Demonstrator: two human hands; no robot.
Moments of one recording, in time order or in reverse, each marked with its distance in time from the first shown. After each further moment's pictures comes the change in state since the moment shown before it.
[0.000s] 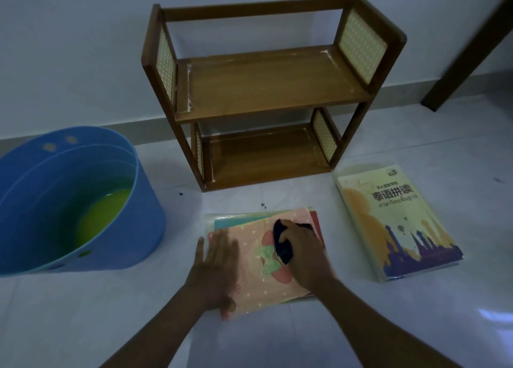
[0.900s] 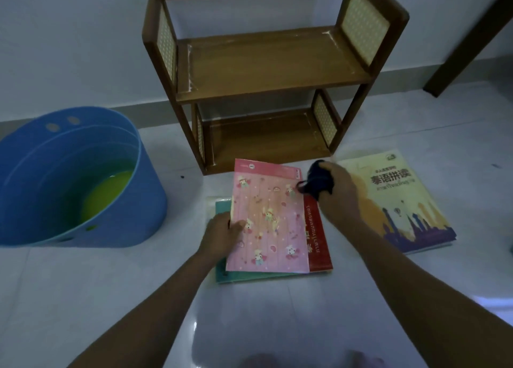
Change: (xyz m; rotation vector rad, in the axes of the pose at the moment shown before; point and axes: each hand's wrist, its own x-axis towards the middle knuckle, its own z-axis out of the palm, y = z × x) left_hand 0.017 0.015 -0.041 -0.962 0.236 -0.348; right_hand 0.034 0.011 -0.084 0.290 0.356 0.208
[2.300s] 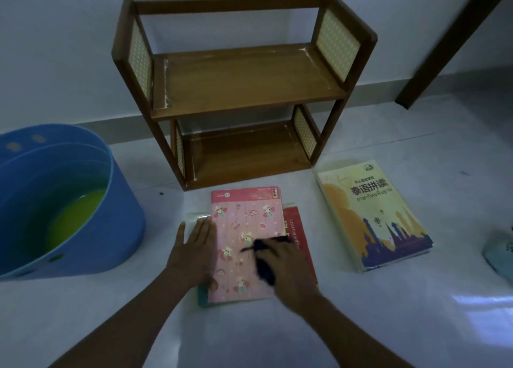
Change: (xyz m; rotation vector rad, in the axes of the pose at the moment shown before) left_hand 0.009 -0.019 -0.011 1.106 -0.198 0.274; right_hand -0.099 0.026 0.059 -0.384 -0.308 -0.428
